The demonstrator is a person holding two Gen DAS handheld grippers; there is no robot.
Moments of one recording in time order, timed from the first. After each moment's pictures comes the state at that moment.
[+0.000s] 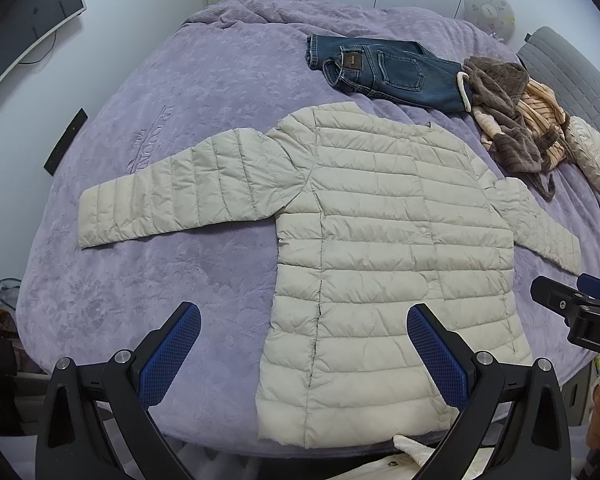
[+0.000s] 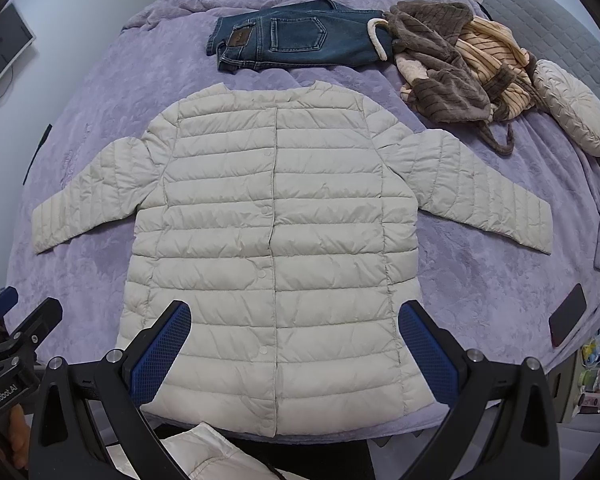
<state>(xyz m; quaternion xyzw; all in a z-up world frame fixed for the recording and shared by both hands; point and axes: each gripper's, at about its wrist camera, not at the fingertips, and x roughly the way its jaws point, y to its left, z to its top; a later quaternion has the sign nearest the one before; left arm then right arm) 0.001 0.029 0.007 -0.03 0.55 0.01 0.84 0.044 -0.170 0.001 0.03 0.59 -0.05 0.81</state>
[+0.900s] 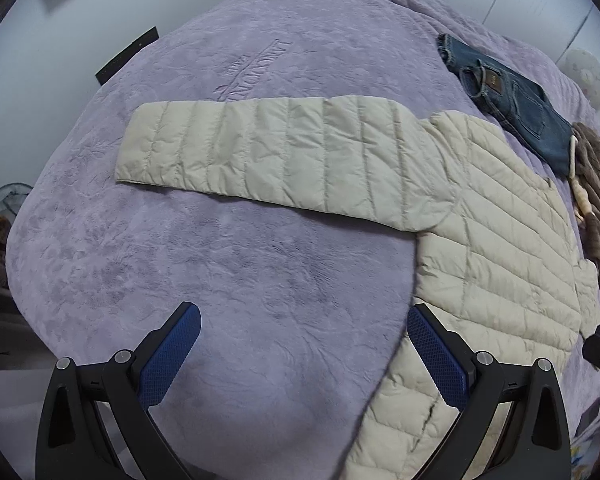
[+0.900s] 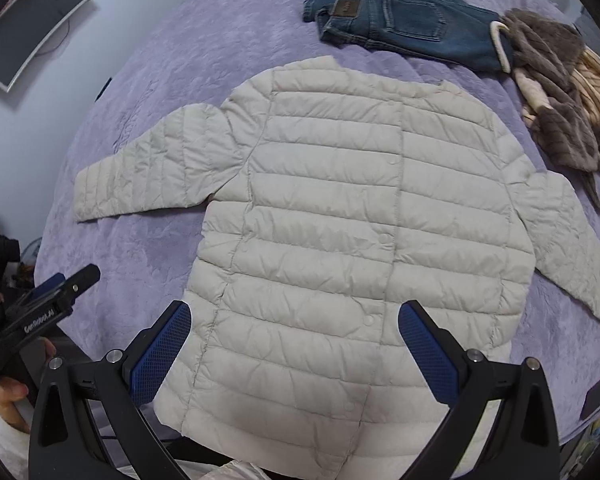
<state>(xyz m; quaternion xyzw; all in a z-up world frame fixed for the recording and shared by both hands) 0.041 0.177 -0.088 -0.15 0.57 0.14 0.80 0.123 -0.088 -0.055 0.01 0.63 0.09 0.77</state>
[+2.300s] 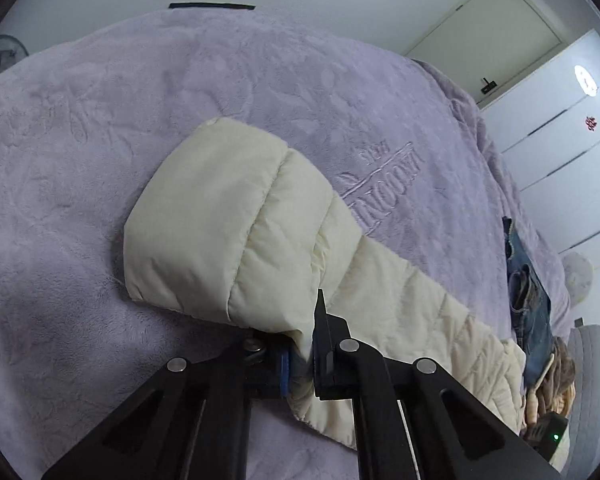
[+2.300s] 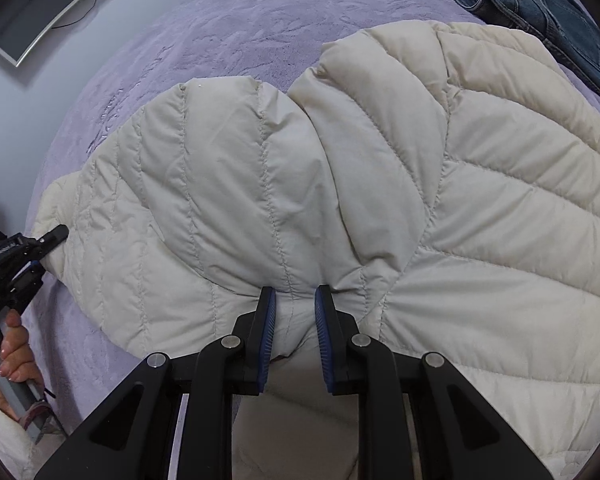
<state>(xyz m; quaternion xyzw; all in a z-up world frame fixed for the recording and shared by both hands) 0.111 0.361 -0.188 -0.41 0.39 0.18 0.81 0.259 0.033 -0.224 0.01 0.60 0.17 0.78</state>
